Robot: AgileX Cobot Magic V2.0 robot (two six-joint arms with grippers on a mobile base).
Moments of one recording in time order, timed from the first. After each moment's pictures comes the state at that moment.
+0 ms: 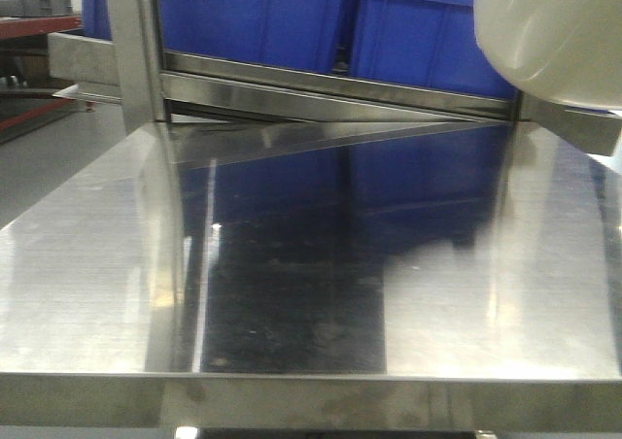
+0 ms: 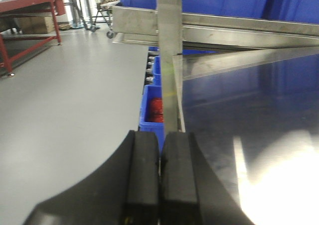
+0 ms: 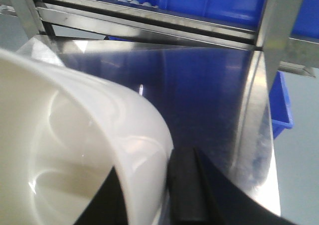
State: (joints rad) left arm -0.09 -0.01 0.01 0.00 0.16 0.04; right arm 0.24 0.74 -0.67 -0.08 0.32 0.20
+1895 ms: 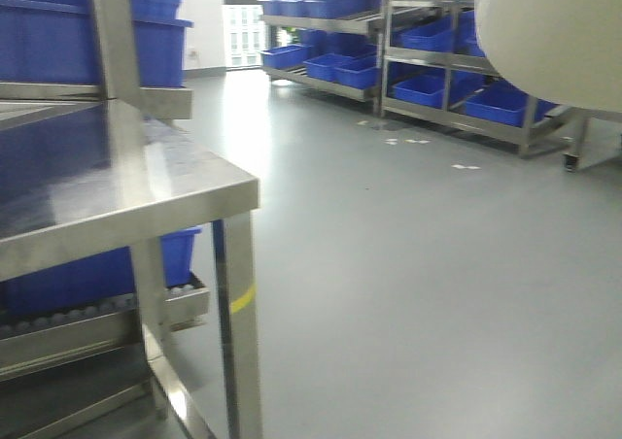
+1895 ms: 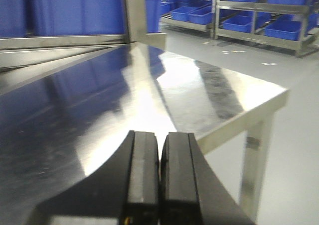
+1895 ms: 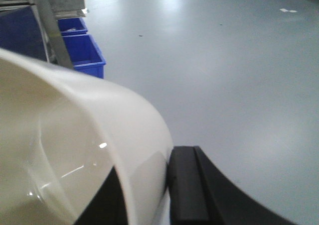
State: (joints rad) left arm -0.09 -0.01 0.01 0.00 0.16 0.04; right arm 0.24 0.74 -0.67 -0.08 0.32 0.20
